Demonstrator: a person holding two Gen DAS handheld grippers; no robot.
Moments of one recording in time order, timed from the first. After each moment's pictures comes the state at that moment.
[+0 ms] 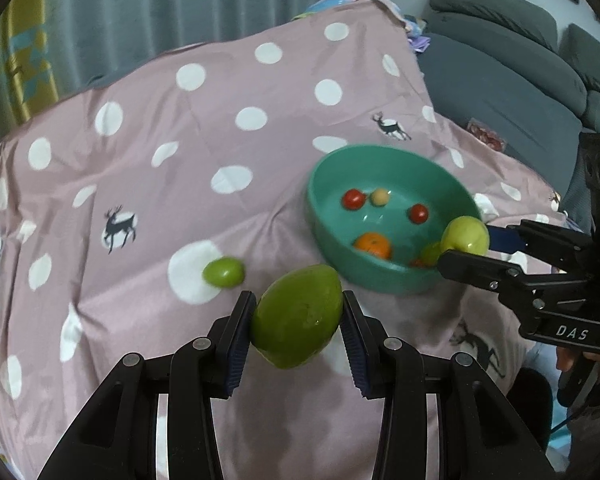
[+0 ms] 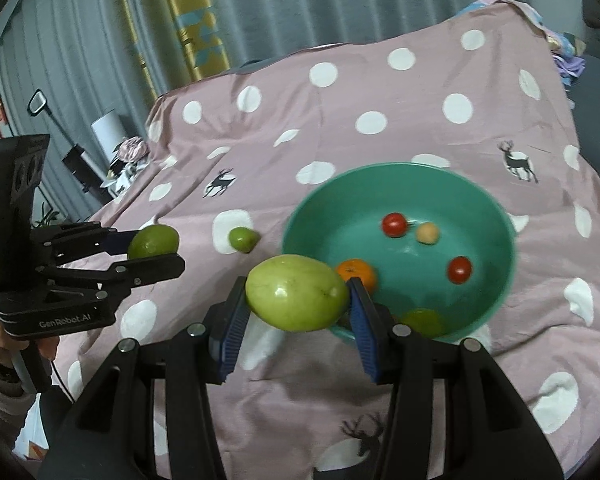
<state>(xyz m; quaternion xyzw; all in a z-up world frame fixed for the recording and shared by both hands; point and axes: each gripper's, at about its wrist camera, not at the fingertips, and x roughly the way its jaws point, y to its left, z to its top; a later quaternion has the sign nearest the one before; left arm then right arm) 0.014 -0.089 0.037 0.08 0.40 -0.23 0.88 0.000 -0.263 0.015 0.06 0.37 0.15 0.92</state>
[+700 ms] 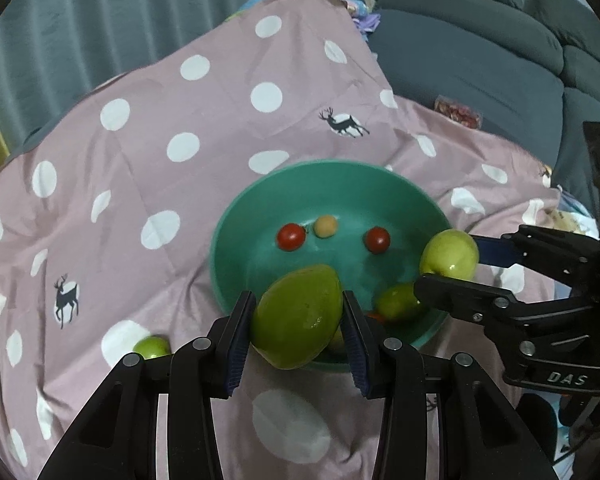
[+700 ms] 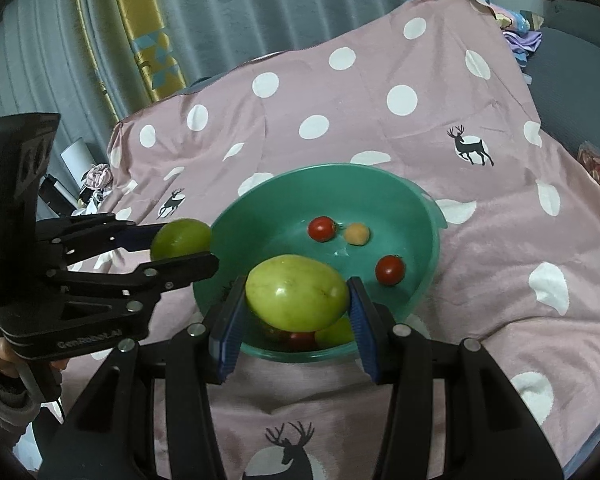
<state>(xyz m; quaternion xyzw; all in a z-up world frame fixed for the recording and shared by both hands) 0.049 -0.187 0.027 0.15 0.39 -0.28 0.86 0.007 -0.320 0.005 0.09 0.36 0.10 0.92</state>
